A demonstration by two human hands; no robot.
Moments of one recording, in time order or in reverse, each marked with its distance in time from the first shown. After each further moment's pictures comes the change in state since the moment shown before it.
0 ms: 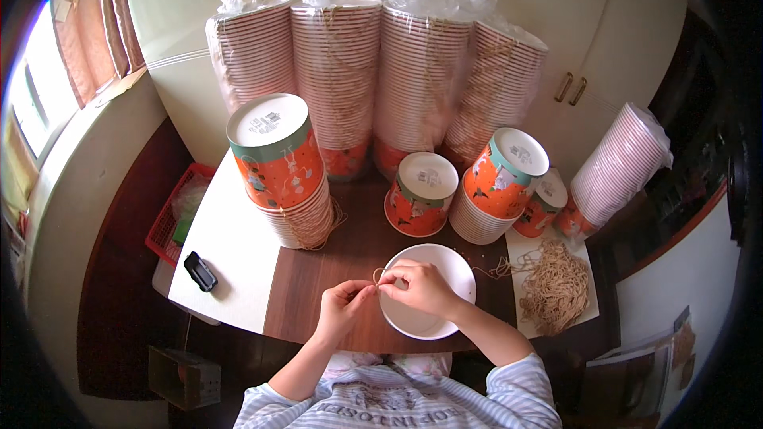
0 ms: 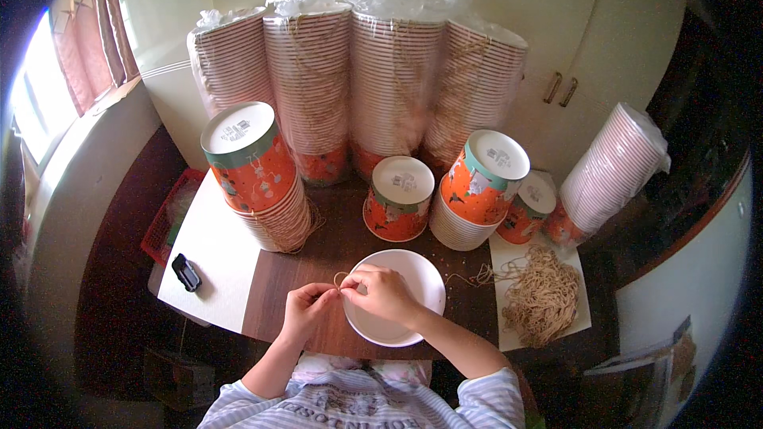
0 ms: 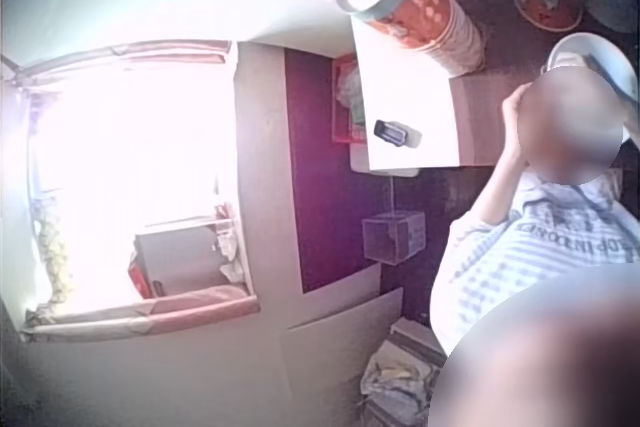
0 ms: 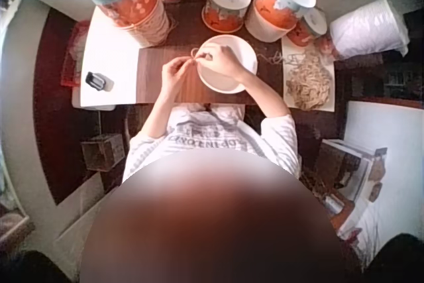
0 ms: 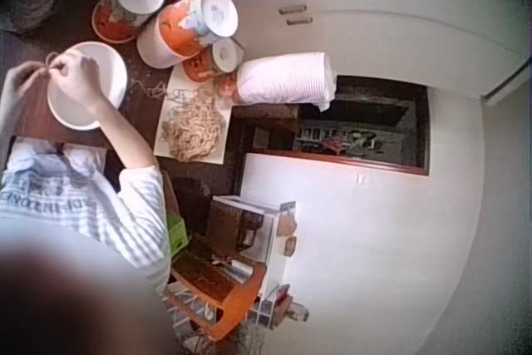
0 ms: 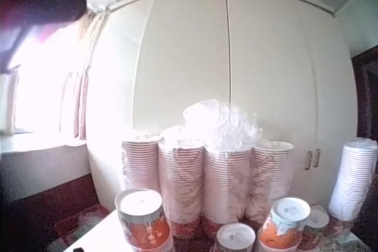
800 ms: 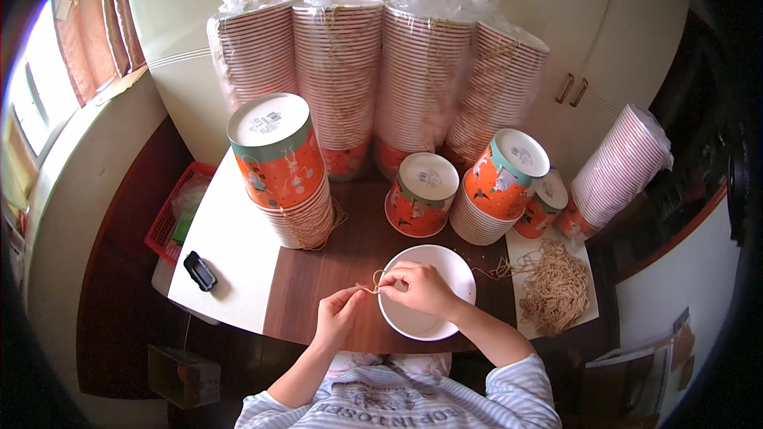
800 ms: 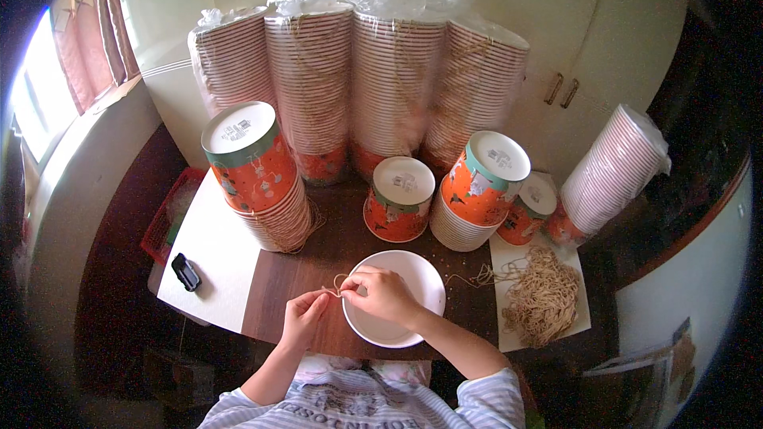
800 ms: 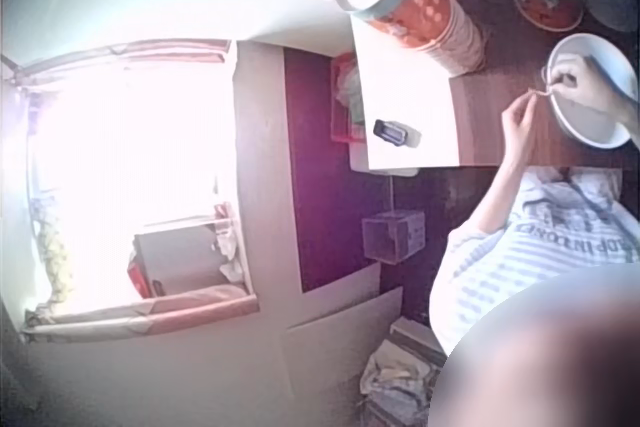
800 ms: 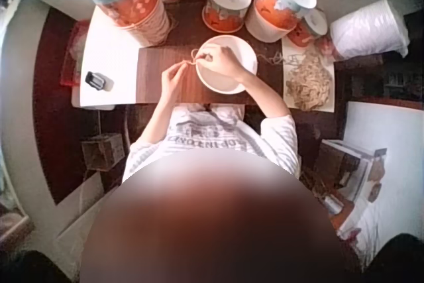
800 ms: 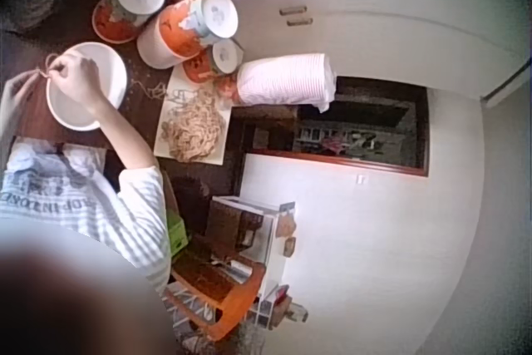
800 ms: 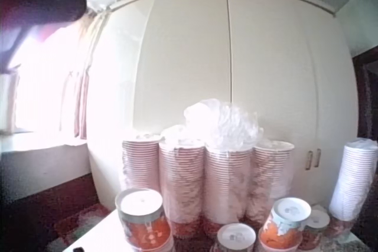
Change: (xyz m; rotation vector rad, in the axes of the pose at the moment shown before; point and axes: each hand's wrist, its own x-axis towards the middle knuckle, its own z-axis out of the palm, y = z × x) left_hand -0.013 -0.023 -0.004 -0.146 0.090 -0.127; right_hand 0.000 0.002 0.003 0.016 -0.003 -0.021
